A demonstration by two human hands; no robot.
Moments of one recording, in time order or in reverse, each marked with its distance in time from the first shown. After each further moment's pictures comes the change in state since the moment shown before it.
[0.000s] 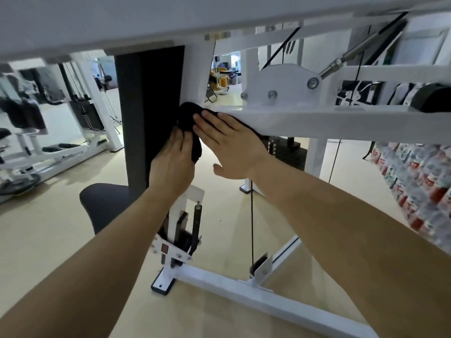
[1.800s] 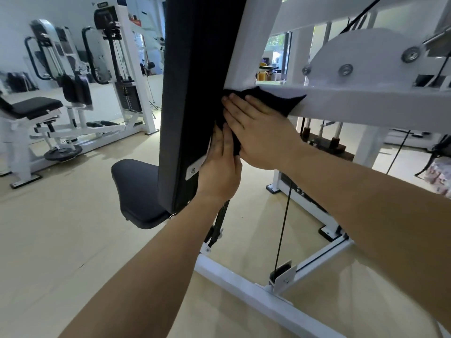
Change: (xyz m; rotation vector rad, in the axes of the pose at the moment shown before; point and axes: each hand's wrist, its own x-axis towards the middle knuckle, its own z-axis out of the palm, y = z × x) left_hand -0.030 0.015 0.079 -0.237 0.088 -0.197; right_hand 0.033 -0.028 0.024 -0.016 0.212 -0.102
